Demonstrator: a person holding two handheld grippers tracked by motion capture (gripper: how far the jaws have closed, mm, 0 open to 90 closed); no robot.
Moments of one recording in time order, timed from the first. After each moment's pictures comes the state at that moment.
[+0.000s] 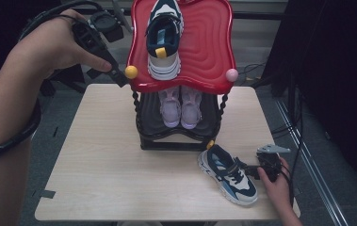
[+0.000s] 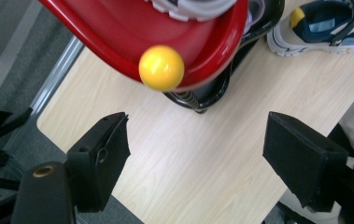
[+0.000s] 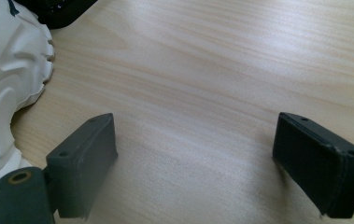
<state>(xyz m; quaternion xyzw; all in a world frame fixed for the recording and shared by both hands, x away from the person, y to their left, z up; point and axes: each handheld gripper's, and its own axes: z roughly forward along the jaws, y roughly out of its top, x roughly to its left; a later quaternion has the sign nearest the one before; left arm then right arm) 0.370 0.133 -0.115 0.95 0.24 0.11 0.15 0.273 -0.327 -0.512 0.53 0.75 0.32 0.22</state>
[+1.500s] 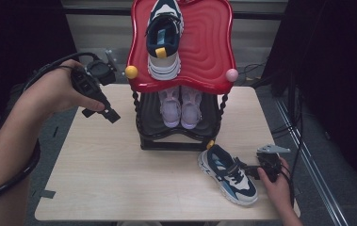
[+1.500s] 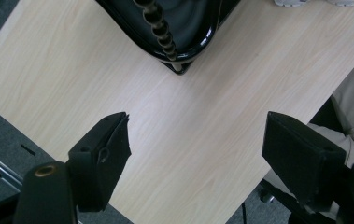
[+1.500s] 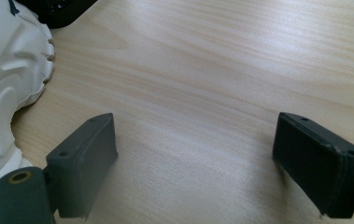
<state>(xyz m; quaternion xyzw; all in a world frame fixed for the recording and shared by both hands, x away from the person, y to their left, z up) 0.354 0.159 -0.195 0.96 0.26 0.06 0.12 0.273 -0.328 -0.512 0.53 0.75 0.32 0.22</state>
